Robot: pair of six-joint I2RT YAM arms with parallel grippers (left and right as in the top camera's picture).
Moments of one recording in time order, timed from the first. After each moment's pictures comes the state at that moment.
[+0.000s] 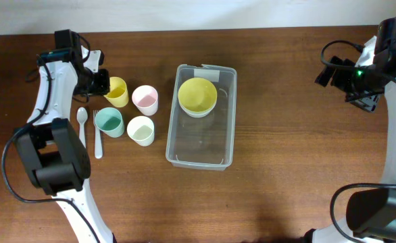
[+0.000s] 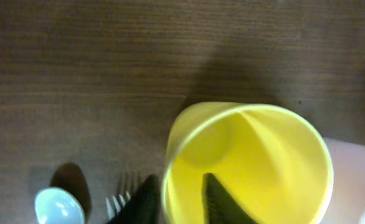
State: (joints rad) left arm 0.16 2.21 1.89 -0.98 0.17 0.12; right arm -0.25 1.74 1.86 -1.35 -0.20 0.28
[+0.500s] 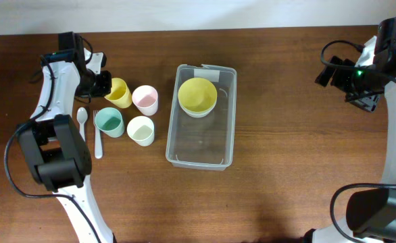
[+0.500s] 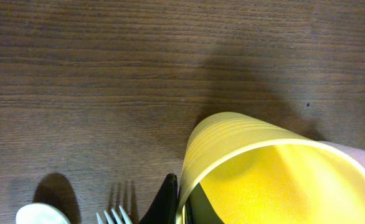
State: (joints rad) left arm 0.16 2.25 1.91 -0.98 0.18 0.12; right arm -0.25 1.74 1.86 -1.35 -0.20 0.28
